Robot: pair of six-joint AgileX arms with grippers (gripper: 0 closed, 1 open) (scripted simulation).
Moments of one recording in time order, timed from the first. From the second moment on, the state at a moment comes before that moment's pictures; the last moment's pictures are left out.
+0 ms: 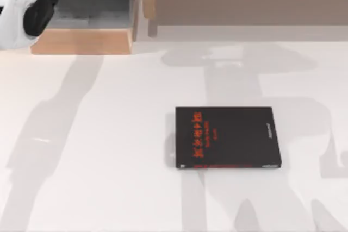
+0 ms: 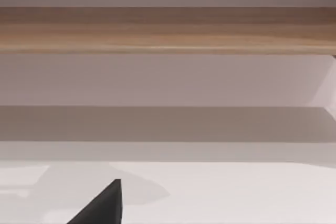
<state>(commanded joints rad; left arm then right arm) -0.25 1.90 1.26 0.64 -0.21 0.00 0.00 0.00 0.00 0.00 0.00 0.00</state>
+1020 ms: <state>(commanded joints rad) -0.24 2.02 1.41 0.60 -0.19 0.00 0.00 0.00 0.00 0.00 0.00 0.00</state>
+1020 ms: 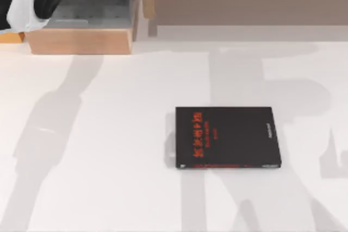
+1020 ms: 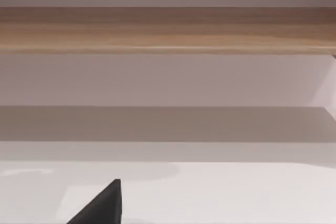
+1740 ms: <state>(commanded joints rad) -0.24 2.02 1.41 0.60 -0.19 0.00 0.00 0.00 0.00 0.00 0.00 0.00</state>
